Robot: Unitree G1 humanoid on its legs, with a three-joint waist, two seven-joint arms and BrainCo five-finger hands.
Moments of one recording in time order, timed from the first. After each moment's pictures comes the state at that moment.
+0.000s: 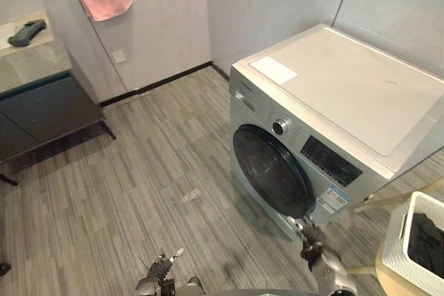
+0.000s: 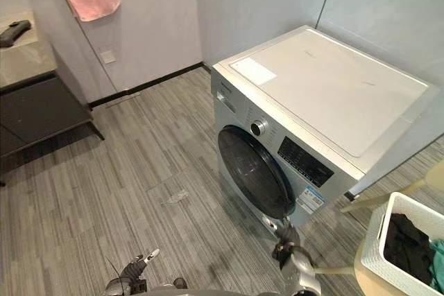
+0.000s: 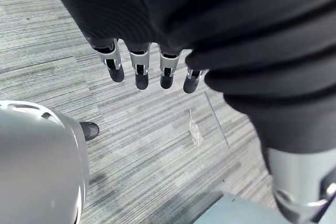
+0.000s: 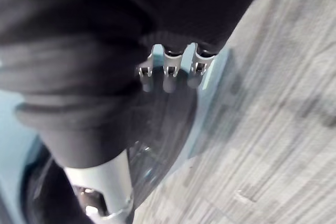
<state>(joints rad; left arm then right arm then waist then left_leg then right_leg) 0.06 0.12 0.07 1.07 -0.02 -0.05 0.05 0.01 -0.03 -0.18 0.64 0.32 -0.03 0.06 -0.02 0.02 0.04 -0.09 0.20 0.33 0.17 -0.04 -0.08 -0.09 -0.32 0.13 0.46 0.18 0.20</state>
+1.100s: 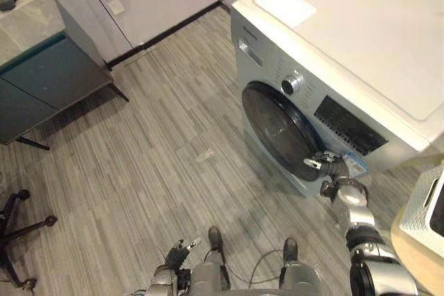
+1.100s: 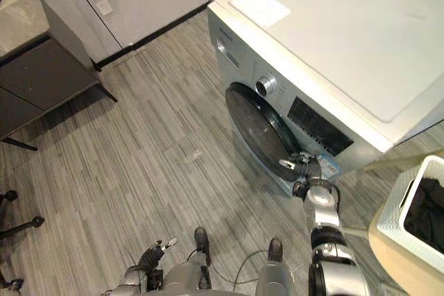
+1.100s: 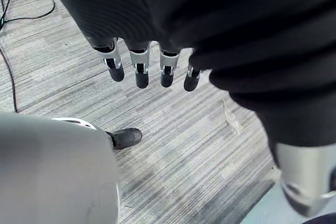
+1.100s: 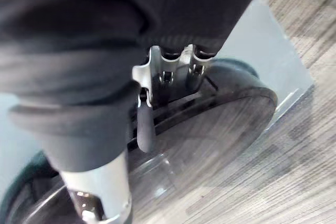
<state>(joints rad) 0.01 0.04 0.00 0.98 0.01 -0.06 0.06 -0.45 -0.29 -0.25 0.89 0.12 -0.06 -0.06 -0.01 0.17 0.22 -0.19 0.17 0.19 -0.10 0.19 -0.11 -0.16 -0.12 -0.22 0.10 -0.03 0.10</state>
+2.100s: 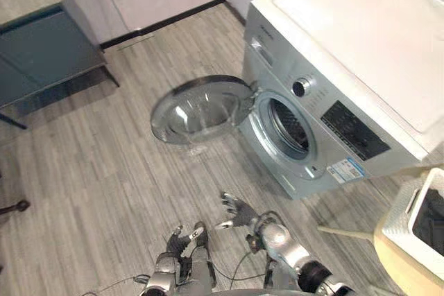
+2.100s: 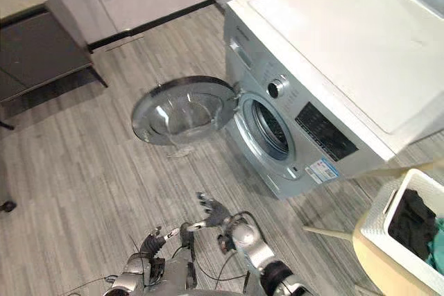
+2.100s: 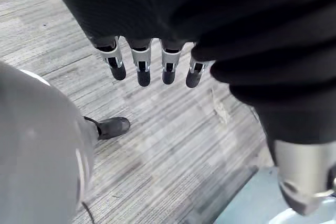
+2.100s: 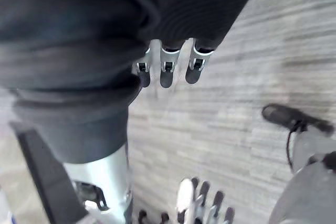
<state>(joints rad) -0.07 0.05 0.00 0.99 0.05 -0.07 0.14 -0.12 -0.10 0.46 0.68 0.14 -0.11 0.14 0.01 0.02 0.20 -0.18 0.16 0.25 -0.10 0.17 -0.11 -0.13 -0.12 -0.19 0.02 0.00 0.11</state>
